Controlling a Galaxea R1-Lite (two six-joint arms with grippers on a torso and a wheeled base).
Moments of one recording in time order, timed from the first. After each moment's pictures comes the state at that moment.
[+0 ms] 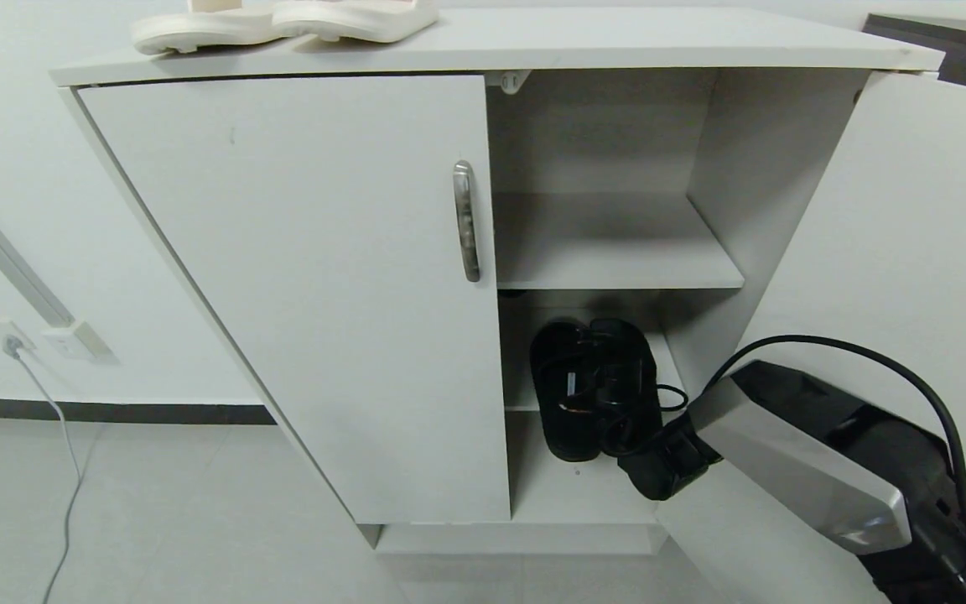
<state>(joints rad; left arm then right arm) 0.00 0.00 0.00 0.00 -0.03 0.01 0.58 2.59 -1.53 -0.97 -0.56 0.07</state>
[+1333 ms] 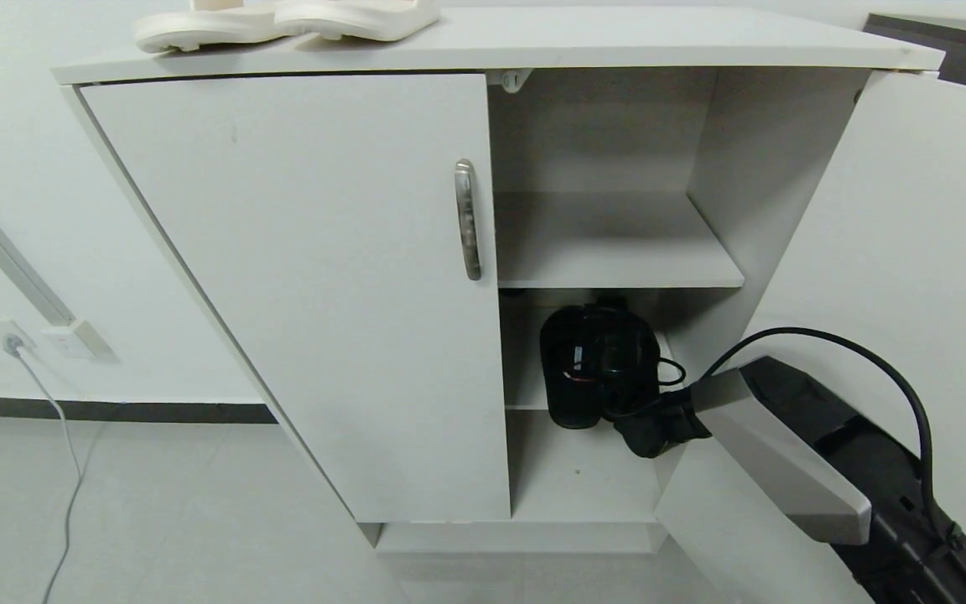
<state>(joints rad) 0.00 0.00 0.00 0.00 -0.03 0.01 0.51 2.69 -1.84 -0.76 -0.58 0.06</state>
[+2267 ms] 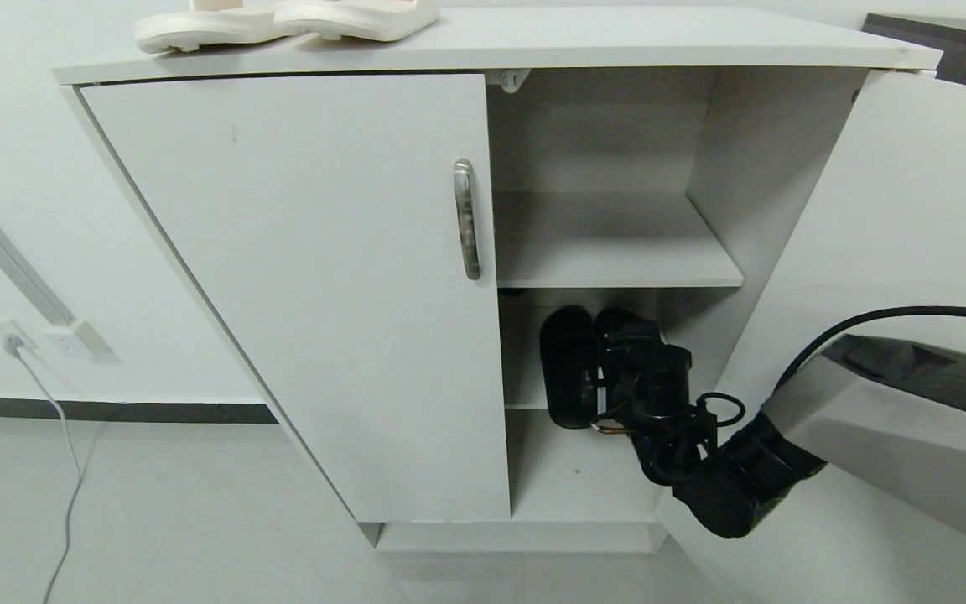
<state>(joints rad) 0.00 0.00 0.00 0.00 -0.03 0.02 0.63 2.27 -1.05 -1.03 -0.61 0.07</state>
